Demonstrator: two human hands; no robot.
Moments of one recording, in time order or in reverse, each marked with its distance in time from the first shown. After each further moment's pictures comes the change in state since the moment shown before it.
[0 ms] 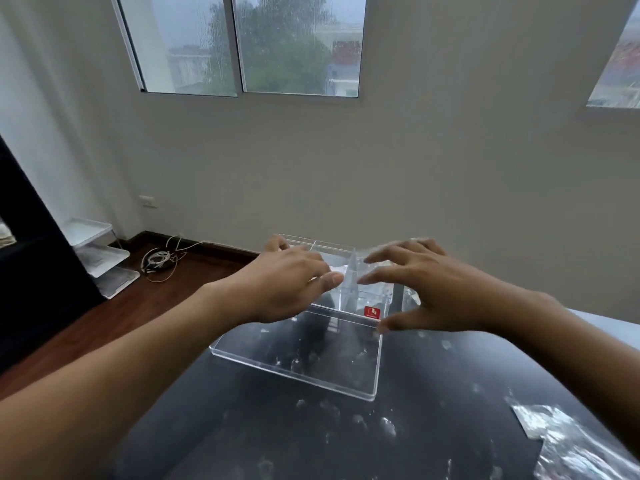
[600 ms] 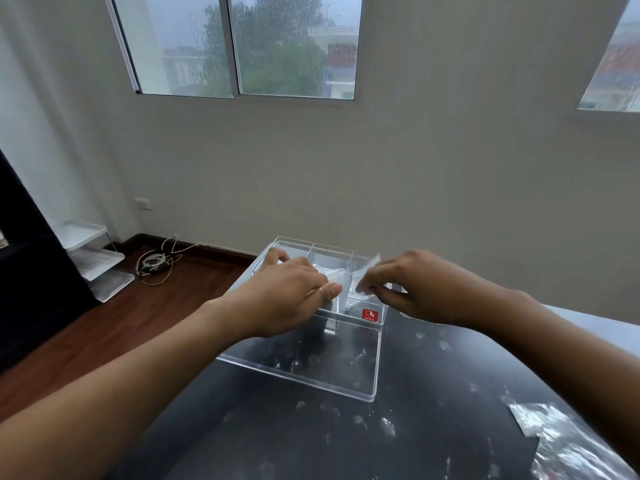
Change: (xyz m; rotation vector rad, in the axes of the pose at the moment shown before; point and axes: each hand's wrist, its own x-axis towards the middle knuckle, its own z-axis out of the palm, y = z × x) left_hand -0.003 -0.001 0.022 -0.072 0.064 0.012; right_hand 0.013 -0.006 0.006 0.183 0.181 -0.065
